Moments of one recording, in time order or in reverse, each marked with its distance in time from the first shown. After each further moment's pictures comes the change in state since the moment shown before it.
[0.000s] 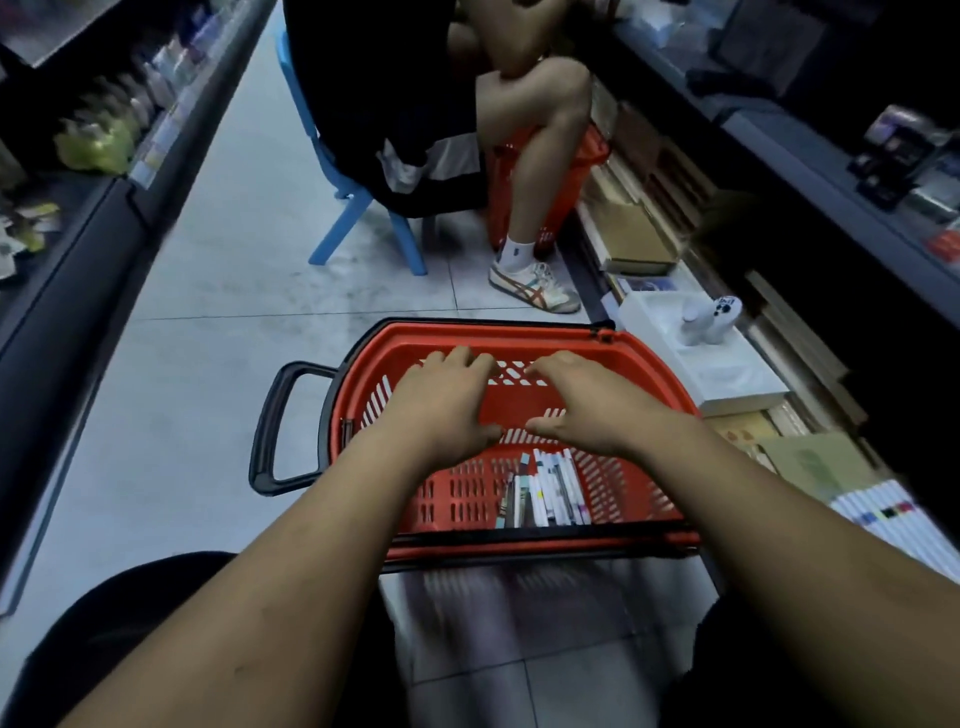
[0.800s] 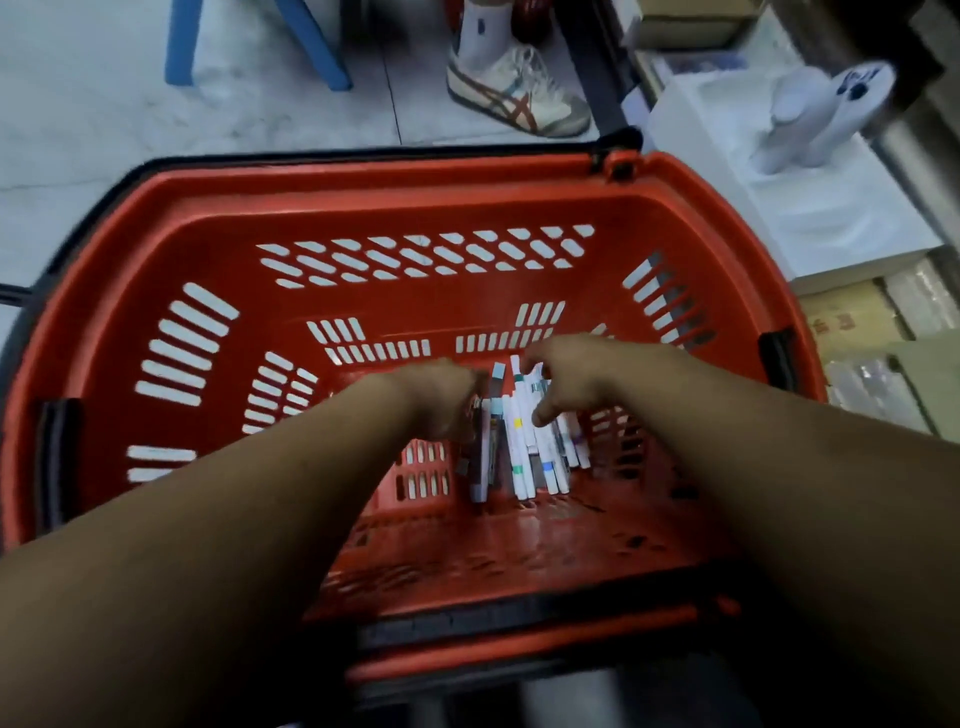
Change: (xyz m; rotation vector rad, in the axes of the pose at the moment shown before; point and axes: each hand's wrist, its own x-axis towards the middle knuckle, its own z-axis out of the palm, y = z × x) left_hand 0.166 -0.012 0.236 -0.085 -0.751 0.033; right_hand 0.134 0.152 0.179 0.141 -0.592 0.153
